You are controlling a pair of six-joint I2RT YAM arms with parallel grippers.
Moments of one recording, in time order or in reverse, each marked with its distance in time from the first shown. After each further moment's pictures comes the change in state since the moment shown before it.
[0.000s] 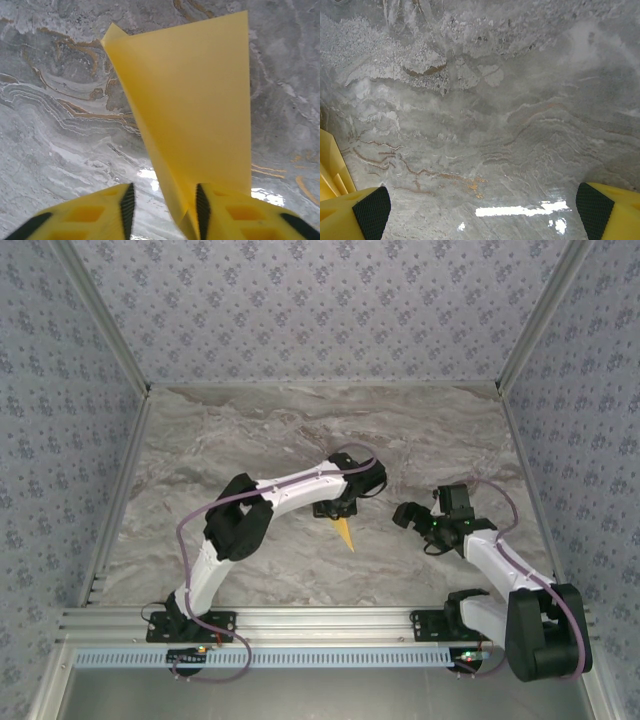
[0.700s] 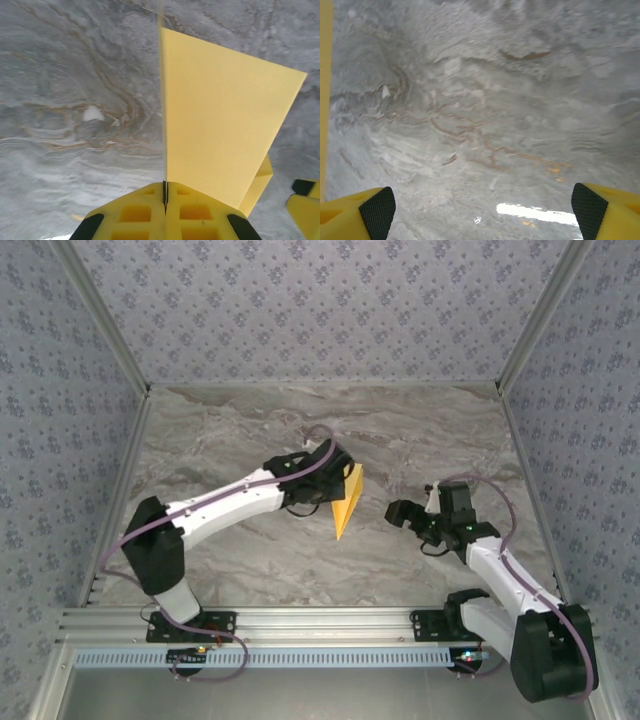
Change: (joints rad) left arm 0.058 -0.546 -0.470 0.542 0.138 0.195; right arm 0.065 -0.109 0.010 0.018 -0.152 -0.002
